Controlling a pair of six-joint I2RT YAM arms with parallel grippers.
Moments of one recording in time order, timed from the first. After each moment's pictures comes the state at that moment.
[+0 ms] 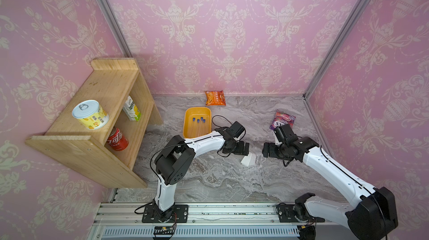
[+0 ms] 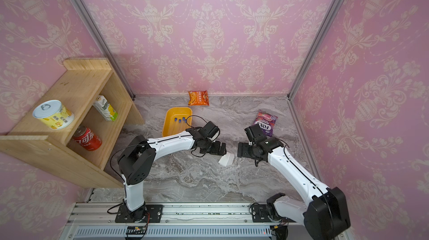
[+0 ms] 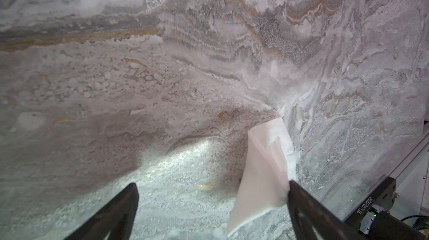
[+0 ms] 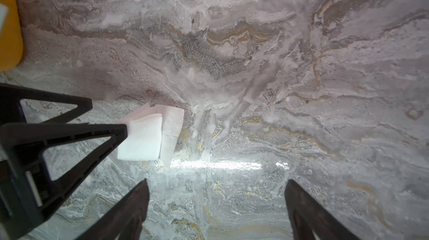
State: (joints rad) left arm -0.80 1.94 1.35 -0.53 0.21 -0.62; right arm 0.39 1.20 0.87 -0.83 0.02 0.50
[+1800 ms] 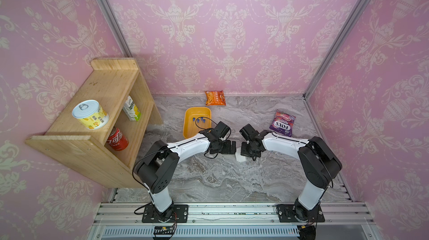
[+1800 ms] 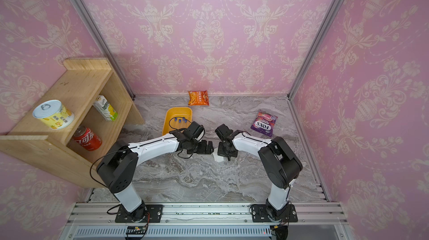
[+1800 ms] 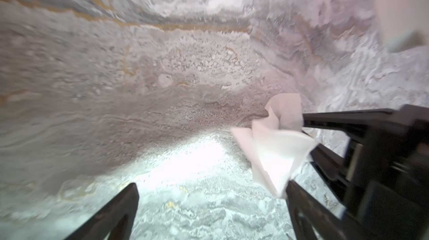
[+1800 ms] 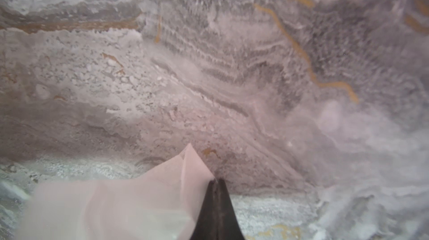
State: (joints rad) left arm -0.69 1.68 1.11 -0.48 0.17 -0.62; right arm 0.60 1.78 1.07 -0.60 0.00 0.79
